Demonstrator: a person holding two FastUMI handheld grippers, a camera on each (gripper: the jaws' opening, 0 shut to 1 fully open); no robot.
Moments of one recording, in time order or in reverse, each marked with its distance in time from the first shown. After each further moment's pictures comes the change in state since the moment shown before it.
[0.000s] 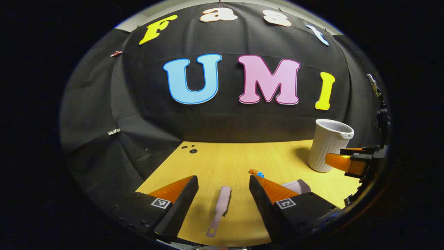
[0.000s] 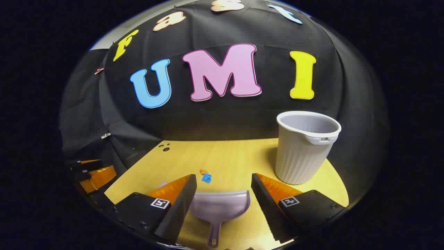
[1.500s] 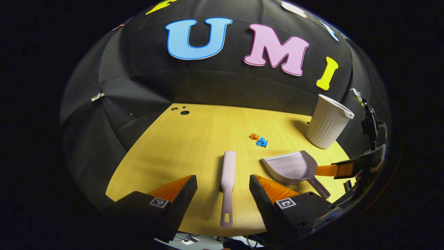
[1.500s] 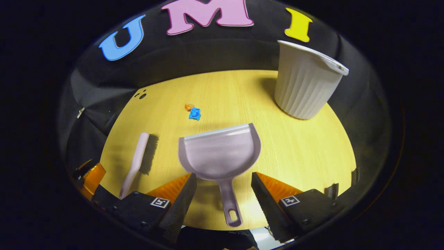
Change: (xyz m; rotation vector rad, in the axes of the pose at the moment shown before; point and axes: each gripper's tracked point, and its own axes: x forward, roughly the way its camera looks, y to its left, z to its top) left arm 0.036 0.042 -0.116 -0.092 0.284 -0.126; right arm 0.016 0.012 -0.162 0.089 0.575 -0.207
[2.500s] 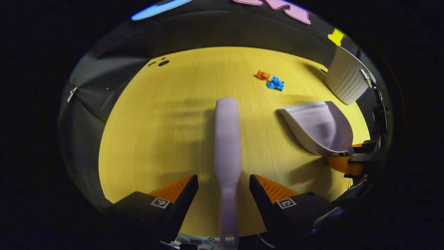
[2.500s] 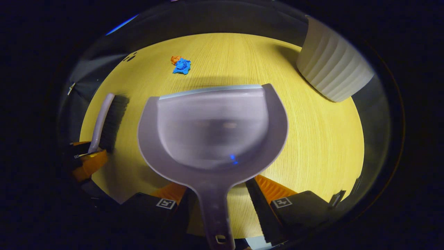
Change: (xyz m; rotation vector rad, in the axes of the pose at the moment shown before) left arm 0.099 -0.004 -0.097 0.123 0.514 0.012; right arm 0.080 -0.012 -0.049 -0.163 0.240 -0.020
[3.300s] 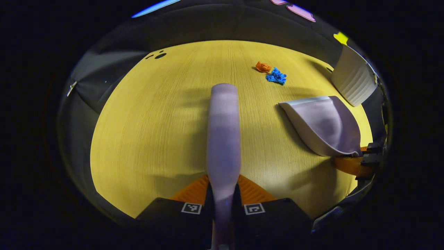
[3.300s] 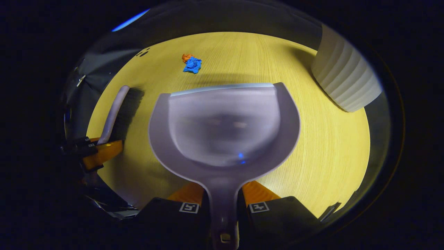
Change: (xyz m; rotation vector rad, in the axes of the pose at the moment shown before) left arm 0.023 -0.024 0.004 -0.043 0.000 0.014; right arm 0.005 0.003 0.005 -0.062 0.025 0.121
